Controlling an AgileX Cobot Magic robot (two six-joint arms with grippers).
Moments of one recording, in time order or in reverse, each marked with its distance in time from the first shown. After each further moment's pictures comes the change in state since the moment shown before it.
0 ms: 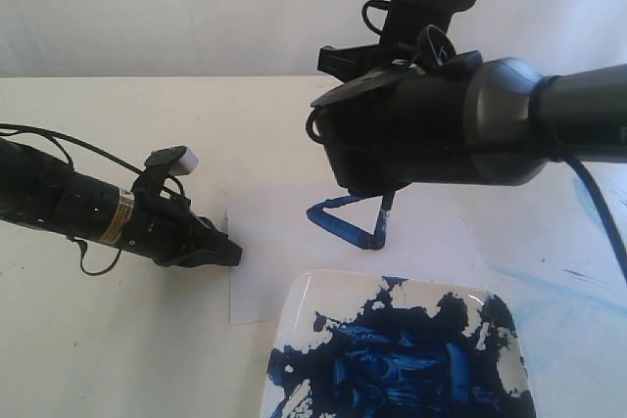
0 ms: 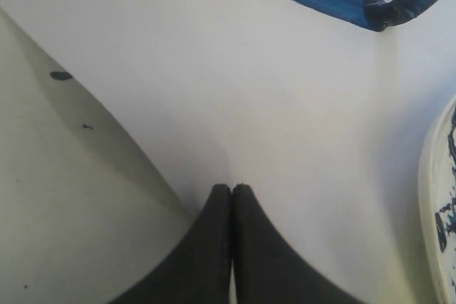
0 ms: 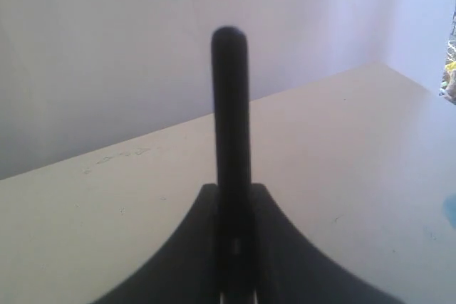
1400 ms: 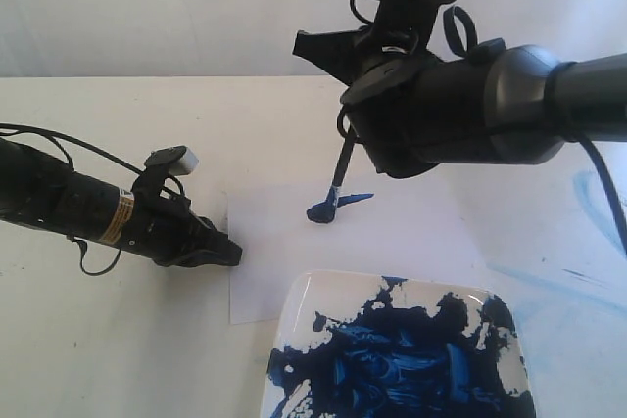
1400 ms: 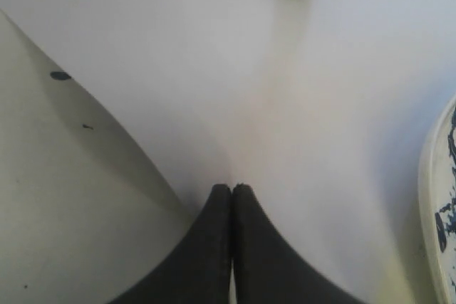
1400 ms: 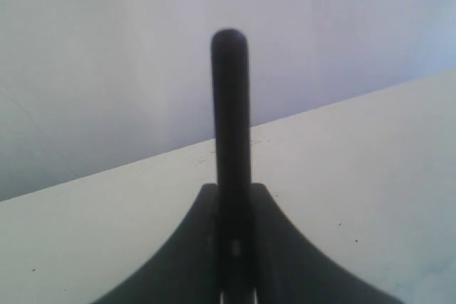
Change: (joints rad) left arm 0.000 0.000 0.000 0.000 0.000 0.000; right arm -0.091 0.015 0.000 -0.232 0.322 0.215
